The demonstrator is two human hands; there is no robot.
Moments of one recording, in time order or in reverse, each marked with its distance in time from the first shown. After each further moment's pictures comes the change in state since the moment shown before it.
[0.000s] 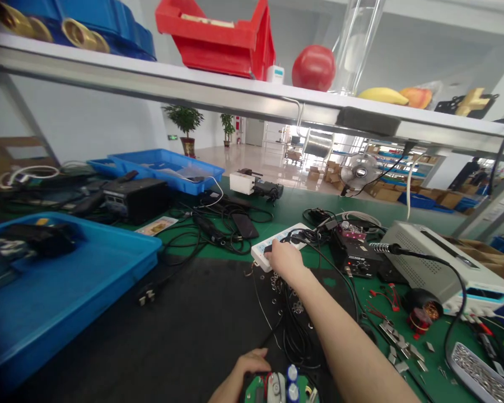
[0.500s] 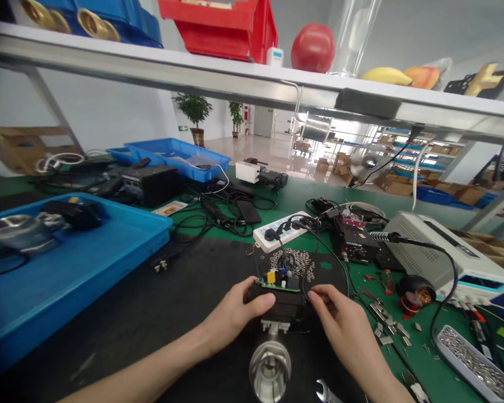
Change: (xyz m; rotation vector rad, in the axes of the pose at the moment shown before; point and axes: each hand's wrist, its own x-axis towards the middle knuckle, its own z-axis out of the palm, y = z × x) left_hand 0.016 0.083 -0.029 -0.161 0.240 -0.021; right_hand -0.198 0.110 0.002 0.532 0.109 0.004
